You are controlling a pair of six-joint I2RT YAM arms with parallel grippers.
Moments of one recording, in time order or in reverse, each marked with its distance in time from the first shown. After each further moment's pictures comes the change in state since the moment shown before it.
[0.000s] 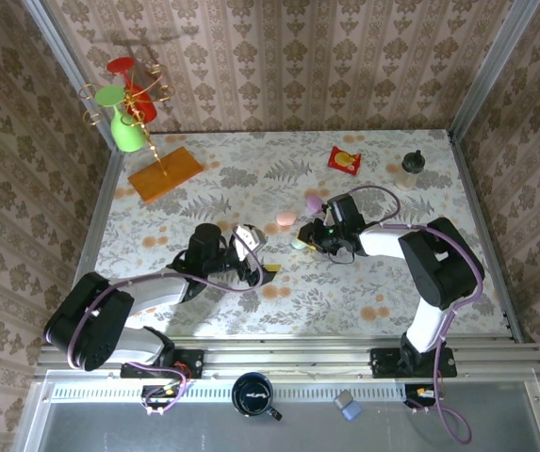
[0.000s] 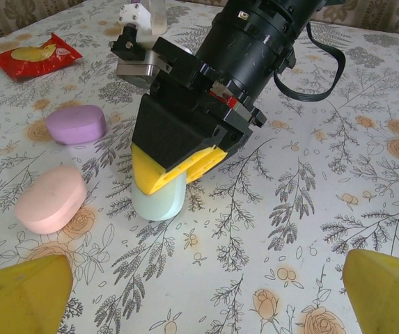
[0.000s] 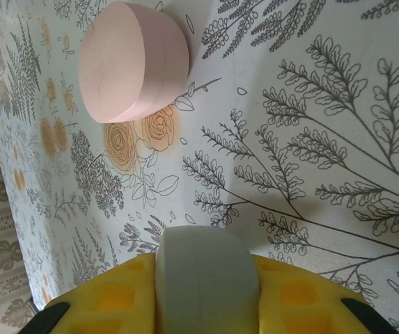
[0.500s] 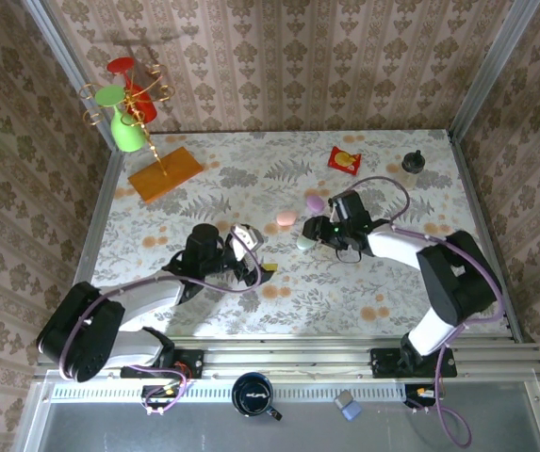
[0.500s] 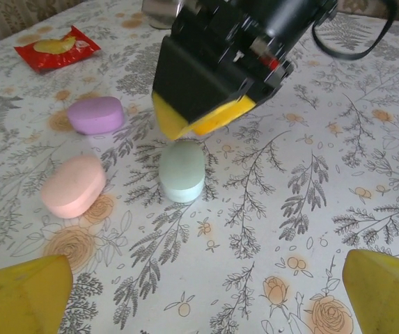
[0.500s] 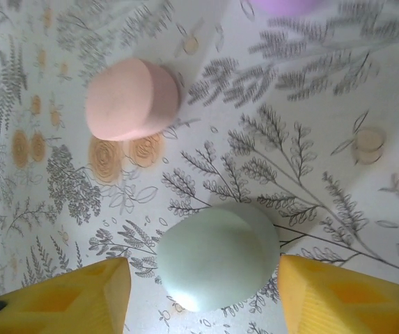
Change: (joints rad) left arm 0.005 -0.080 0.000 -0.092 -0.062 0.013; right arm -0.003 -0.160 0.000 -0.159 0.186 -0.182
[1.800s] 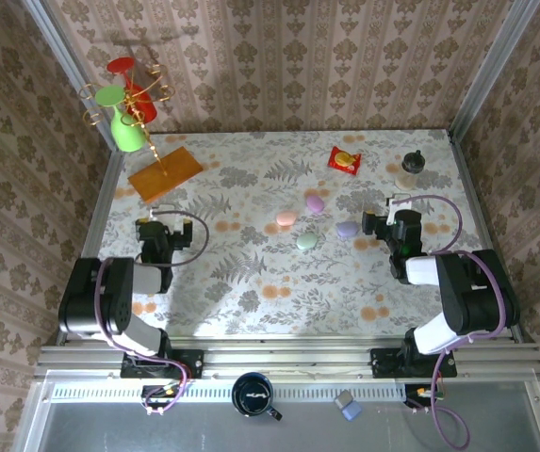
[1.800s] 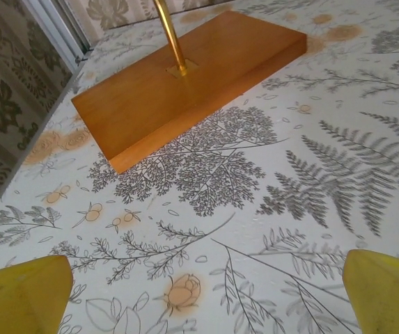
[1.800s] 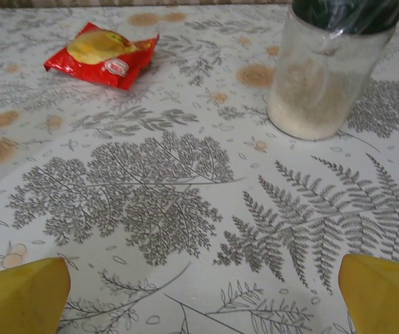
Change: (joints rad) left arm 0.566 0.273 -0.089 0.389 -0.657 -0.074; right arm -0.369 -0.082 -0.423 0.765 0.384 -0.662
